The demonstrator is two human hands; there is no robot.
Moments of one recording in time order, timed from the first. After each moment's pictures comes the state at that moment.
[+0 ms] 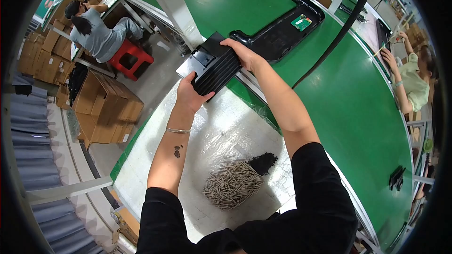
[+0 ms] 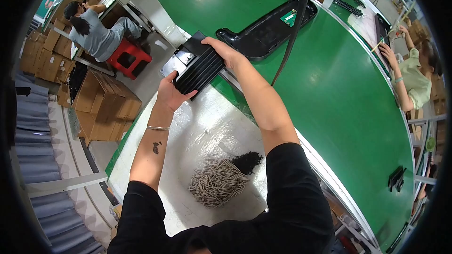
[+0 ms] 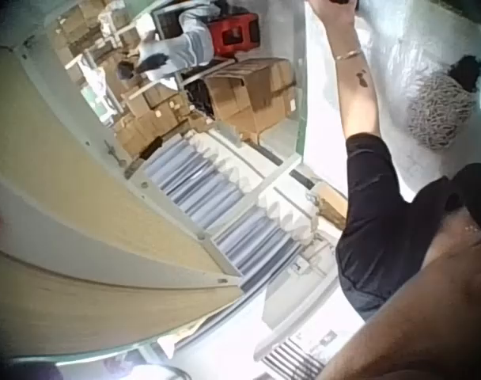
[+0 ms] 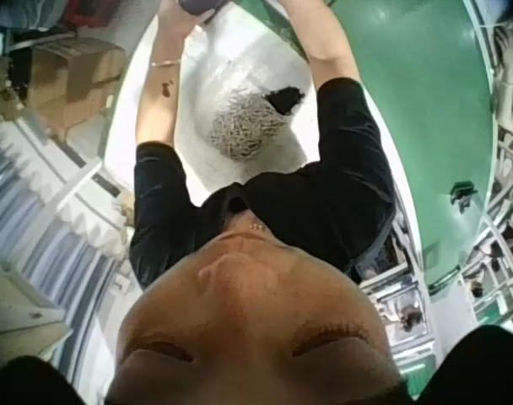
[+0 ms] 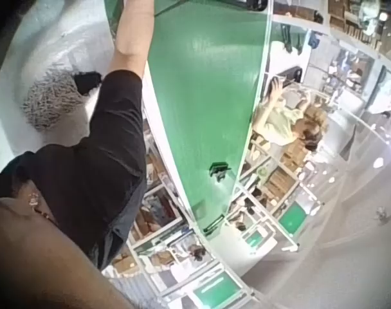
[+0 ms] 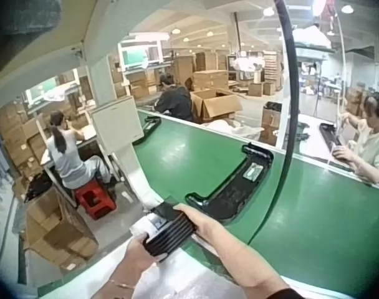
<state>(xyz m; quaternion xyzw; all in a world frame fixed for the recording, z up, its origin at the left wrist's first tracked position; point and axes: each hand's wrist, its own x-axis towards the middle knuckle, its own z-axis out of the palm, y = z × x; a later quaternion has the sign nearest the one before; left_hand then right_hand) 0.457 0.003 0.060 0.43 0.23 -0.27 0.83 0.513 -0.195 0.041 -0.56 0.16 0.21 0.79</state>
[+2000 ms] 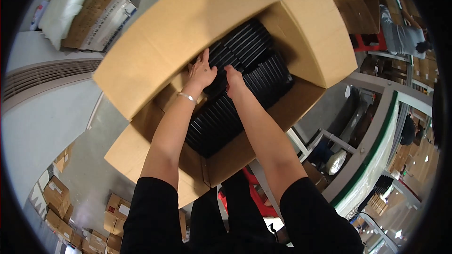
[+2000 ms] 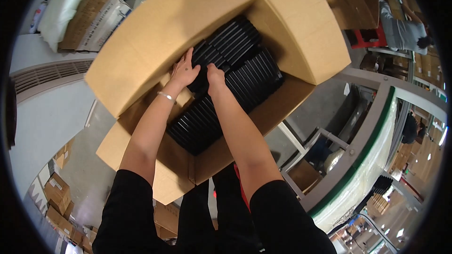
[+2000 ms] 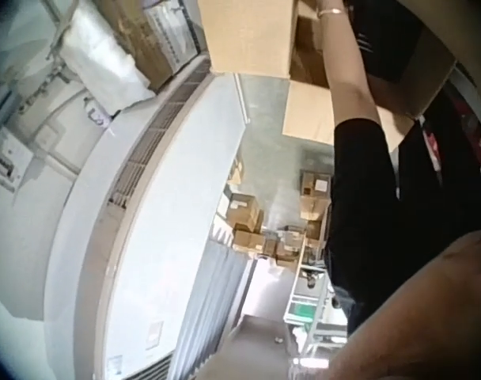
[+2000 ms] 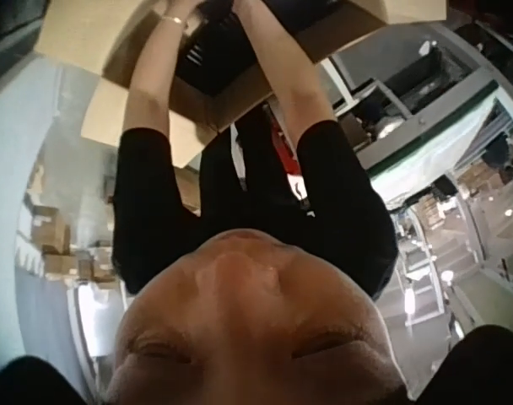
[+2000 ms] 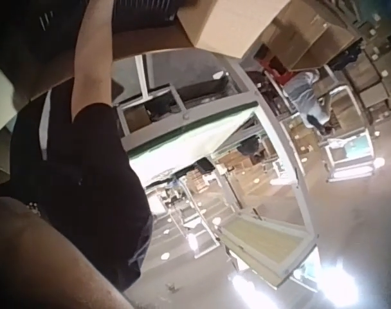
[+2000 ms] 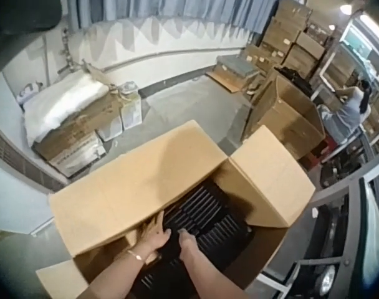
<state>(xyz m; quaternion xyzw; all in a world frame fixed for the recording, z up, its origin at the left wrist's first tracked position) -0.254 0.689 -0.395 0.71 0.56 0.03 0.42 -0.145 0.638 -0.377 -0.77 0.12 0.54 0.32</state>
